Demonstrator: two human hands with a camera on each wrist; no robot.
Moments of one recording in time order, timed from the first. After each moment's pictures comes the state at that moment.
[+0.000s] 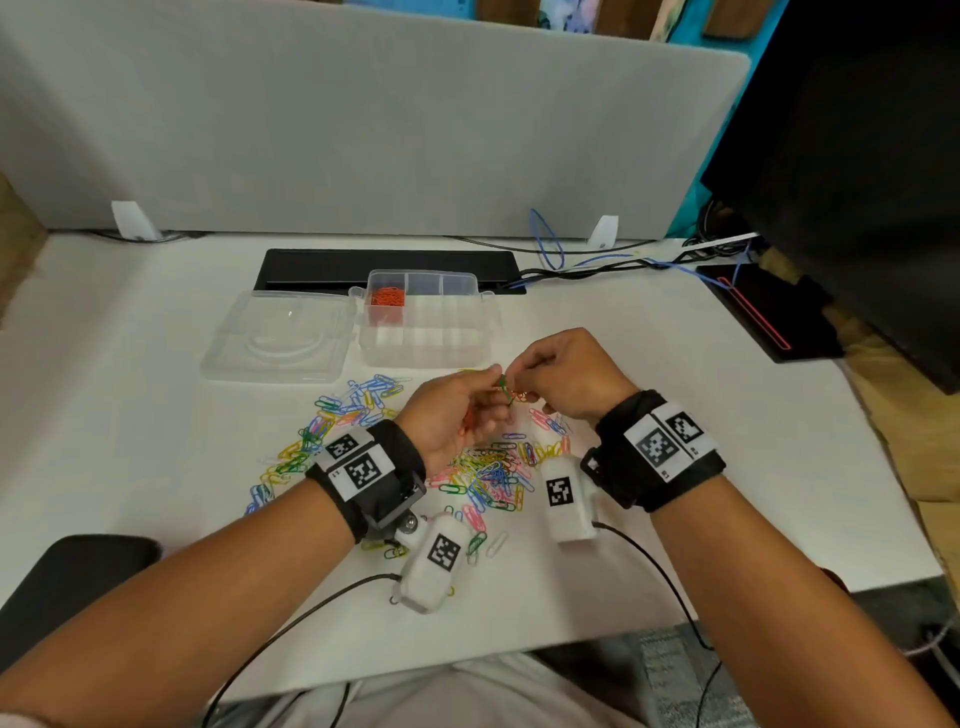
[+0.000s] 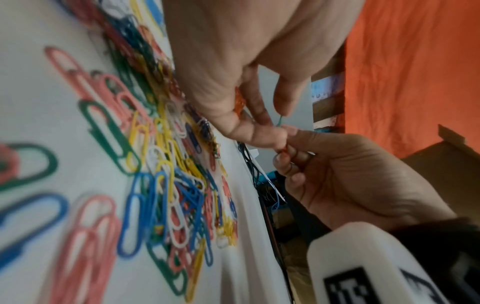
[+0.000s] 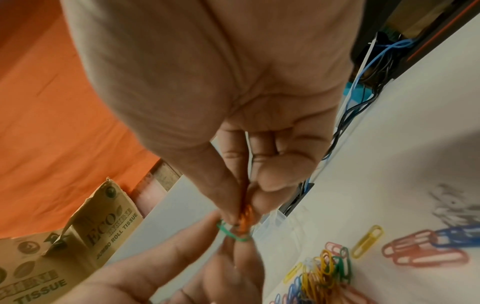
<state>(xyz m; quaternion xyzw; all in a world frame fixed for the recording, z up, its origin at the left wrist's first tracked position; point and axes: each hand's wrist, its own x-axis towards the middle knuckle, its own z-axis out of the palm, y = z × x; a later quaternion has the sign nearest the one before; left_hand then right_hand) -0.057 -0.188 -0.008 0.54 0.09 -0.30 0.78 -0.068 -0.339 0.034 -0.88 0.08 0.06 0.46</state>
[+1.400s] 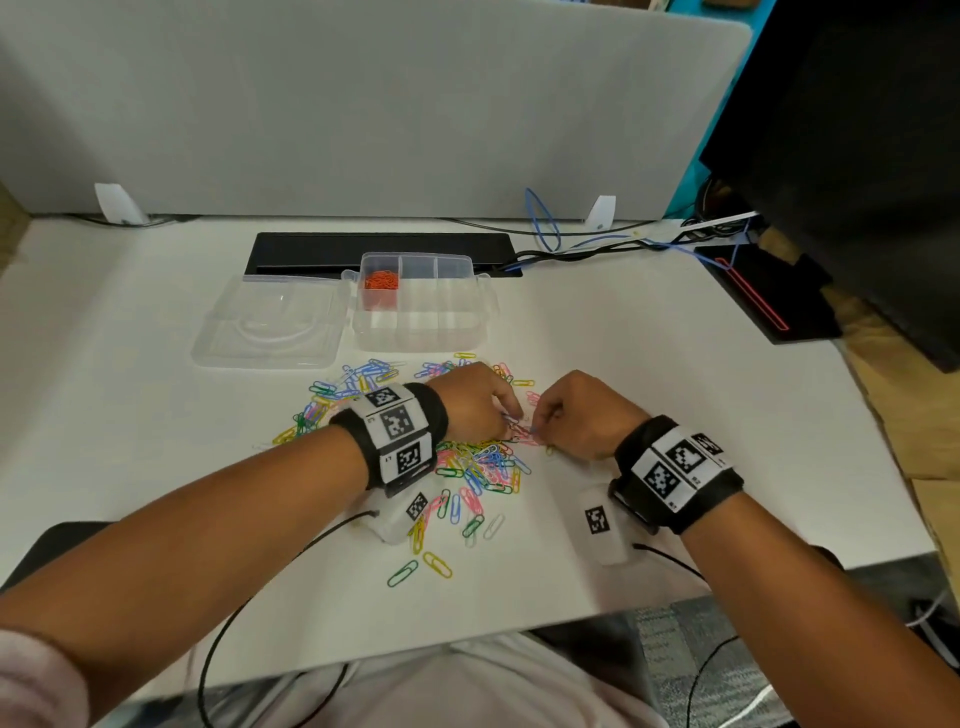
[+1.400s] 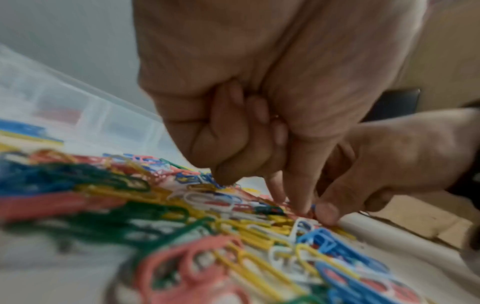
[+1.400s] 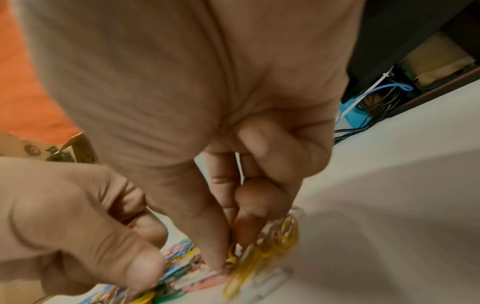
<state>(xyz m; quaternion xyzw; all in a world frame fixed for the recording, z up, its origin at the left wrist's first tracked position) -0.049 -0.198 0.001 0.89 -0.24 -0.27 0.26 -0.092 -0.366 -0.005 -0.95 0.04 0.17 0.25</state>
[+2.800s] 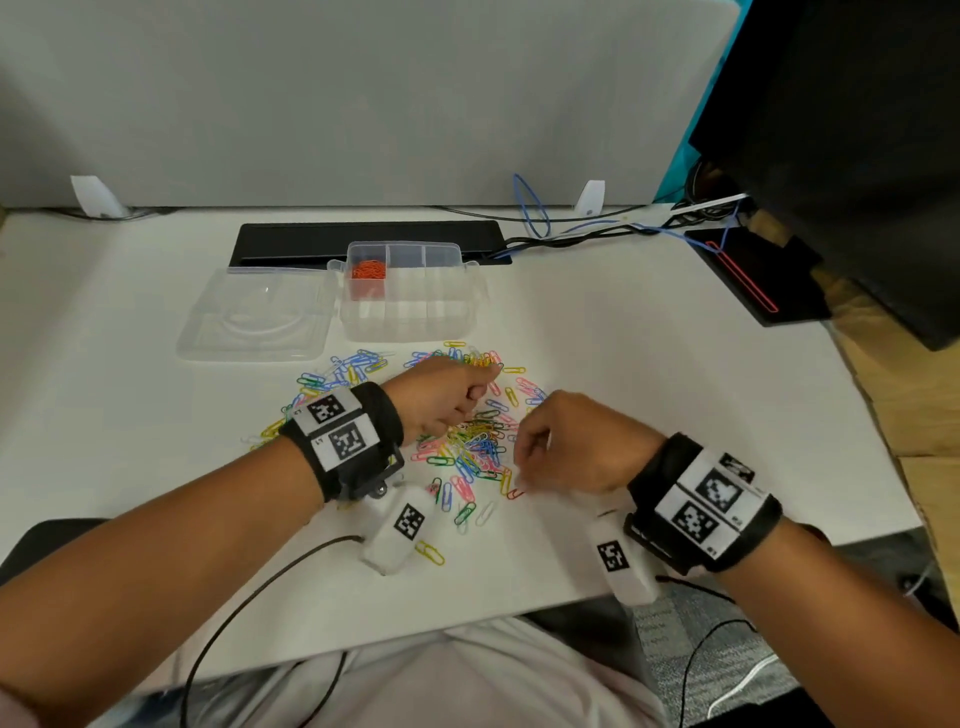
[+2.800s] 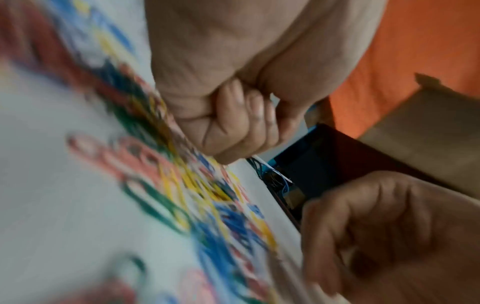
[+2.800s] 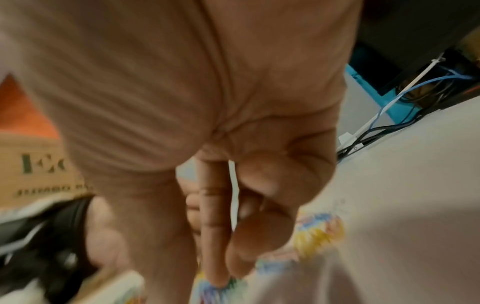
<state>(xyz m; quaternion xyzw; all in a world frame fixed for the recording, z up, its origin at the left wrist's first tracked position) -0.053 -0.186 -0.003 0.75 -0.01 -0.37 0.54 -0.139 -0.350 0.018 -0.95 -0.07 0.19 0.23</state>
